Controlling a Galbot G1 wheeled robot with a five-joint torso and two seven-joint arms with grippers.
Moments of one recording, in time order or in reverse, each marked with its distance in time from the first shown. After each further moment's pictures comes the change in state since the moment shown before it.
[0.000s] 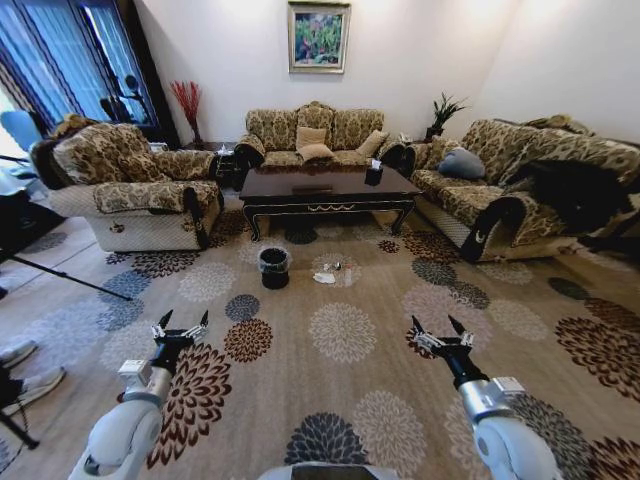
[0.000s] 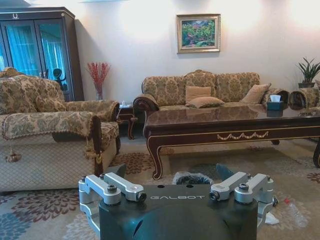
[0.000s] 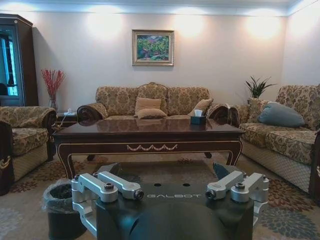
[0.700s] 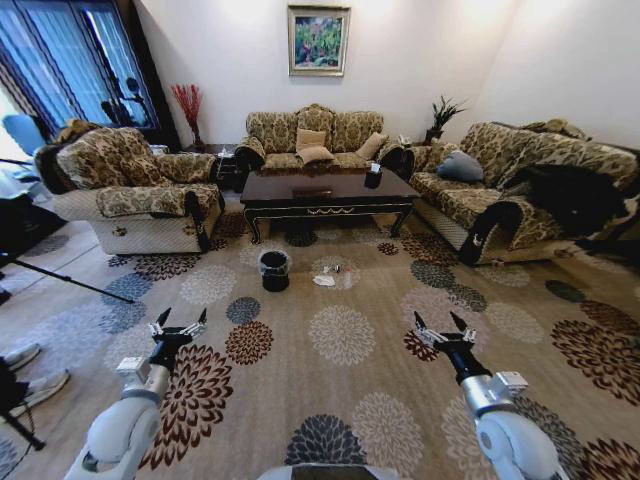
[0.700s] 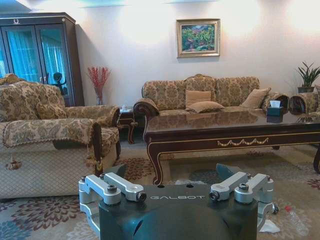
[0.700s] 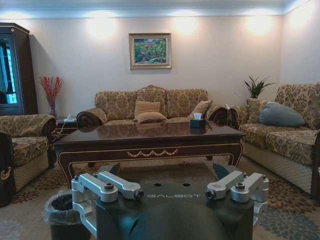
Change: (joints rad) left arm -0.017 0.011 -0.001 0.006 -0.008 0.002 -0.002; right arm 0.026 -0.018 0.004 -0.004 0.052 -0.027 0.009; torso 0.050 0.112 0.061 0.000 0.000
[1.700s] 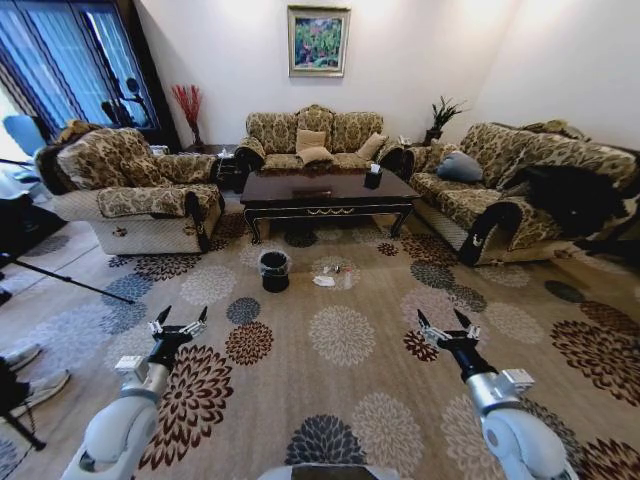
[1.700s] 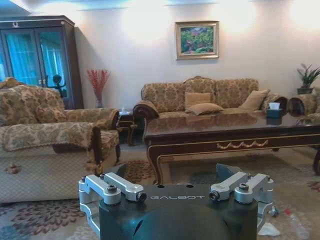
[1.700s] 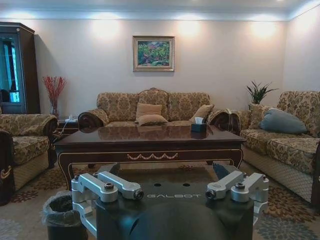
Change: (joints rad) left arm -0.004 0.018 0.000 -0.004 -0.008 0.005 -0.017; right arm 0.004 -0.029 0.022 -0.009 0.007 0.006 -0.016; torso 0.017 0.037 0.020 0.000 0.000
